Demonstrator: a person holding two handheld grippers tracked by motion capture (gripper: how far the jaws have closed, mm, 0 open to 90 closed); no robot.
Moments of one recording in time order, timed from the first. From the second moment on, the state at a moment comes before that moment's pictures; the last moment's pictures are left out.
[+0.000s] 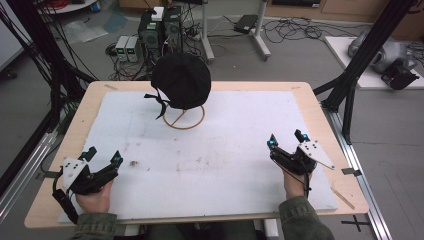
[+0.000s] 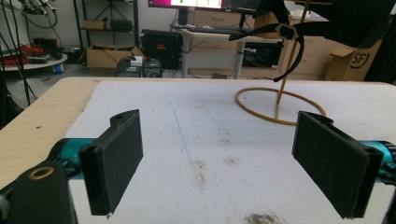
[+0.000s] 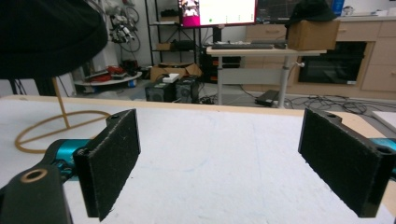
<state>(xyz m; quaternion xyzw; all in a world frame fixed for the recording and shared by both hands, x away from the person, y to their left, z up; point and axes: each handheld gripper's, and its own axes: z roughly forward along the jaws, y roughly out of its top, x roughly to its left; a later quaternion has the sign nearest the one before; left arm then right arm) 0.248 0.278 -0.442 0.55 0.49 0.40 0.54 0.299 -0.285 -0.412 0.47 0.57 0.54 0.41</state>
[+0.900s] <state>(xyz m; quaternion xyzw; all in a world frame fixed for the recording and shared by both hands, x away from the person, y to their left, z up) 0.247 0.277 -0.443 0.55 0.50 0.42 0.52 0.288 -0.309 -0.433 0.49 0.55 0.52 0.43</state>
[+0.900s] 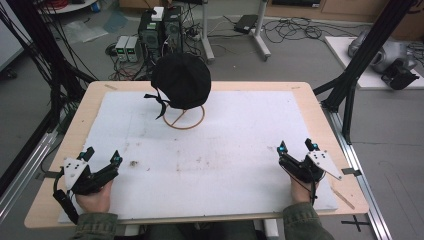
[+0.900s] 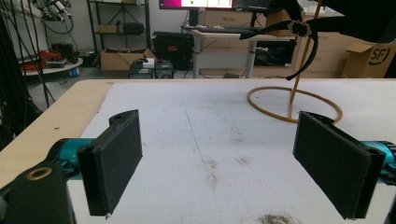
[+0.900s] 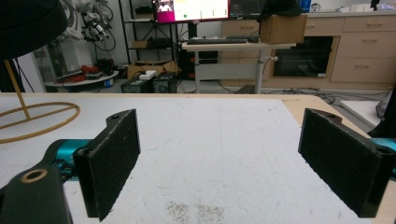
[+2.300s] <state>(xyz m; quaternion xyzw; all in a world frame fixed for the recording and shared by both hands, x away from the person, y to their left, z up) 0.251 0.277 -0.444 0.55 0.50 0.41 0.52 0.289 -0.310 -0.440 0.50 0.55 0.52 0.42</state>
